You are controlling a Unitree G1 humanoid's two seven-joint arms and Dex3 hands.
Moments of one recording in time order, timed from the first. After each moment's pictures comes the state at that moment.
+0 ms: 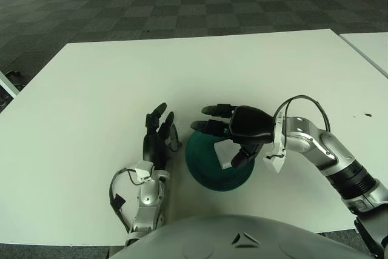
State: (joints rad) left arm 0.31 -0.11 -0.14 0.14 -0.15 -0.43 0.14; right arm -0.26 -0.58 0.44 -0.16 -0.56 -0.66 0.48
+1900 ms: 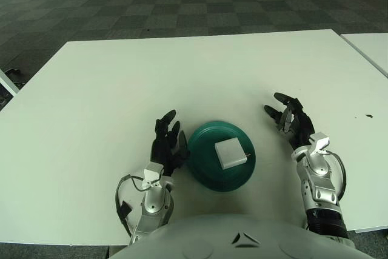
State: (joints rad) left arm 0.49 -0.12 -0.25 -0.19 0.01 -0.10 0.18; right arm 0.15 -0.06 -0.17 0.08 0.12 -0.21 0.15
